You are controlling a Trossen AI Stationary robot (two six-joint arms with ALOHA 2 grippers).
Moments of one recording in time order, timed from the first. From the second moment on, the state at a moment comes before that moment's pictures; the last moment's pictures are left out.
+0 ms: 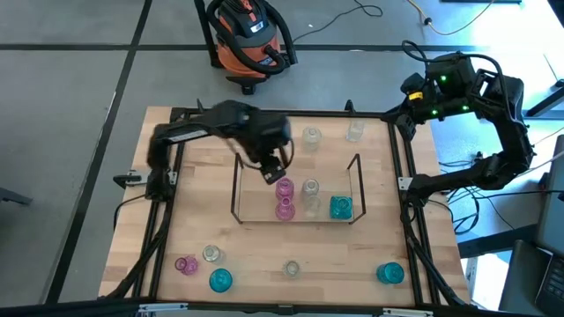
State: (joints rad) left arm 0.07 1.94 2.33 -1.57 0.05 -0.51; right arm -0.56 1.25 2.03 -1.57 -0.21 0.15
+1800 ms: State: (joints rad) left arm -0.60 1.49 1.13 -0.99 0.20 -1.65; right arm -0.56 1.38 2.03 -1.57 -0.26 -0.01
